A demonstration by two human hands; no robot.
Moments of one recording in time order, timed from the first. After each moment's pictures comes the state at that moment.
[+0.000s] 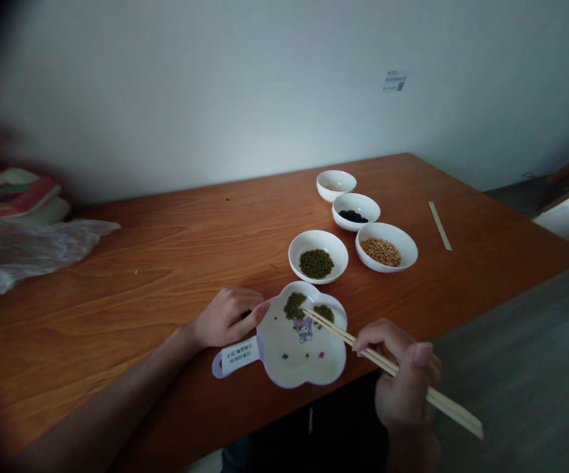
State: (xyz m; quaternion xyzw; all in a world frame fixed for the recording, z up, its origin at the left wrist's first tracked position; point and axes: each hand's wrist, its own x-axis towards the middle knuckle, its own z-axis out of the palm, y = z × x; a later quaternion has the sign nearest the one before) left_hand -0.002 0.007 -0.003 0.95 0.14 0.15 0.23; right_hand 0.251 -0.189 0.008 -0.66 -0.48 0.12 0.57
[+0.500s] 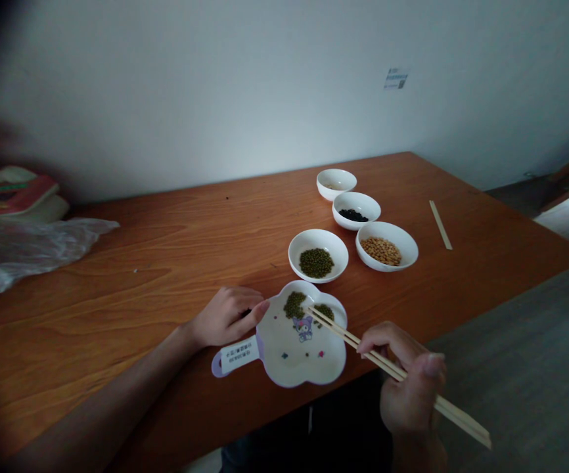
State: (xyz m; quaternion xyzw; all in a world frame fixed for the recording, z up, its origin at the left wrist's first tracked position) left_hand -0.003 0.007 -0.005 0.95 0.15 0.14 0.22; right_hand 0.245 -0.194 0.015 -0.67 -0.45 0.14 0.58
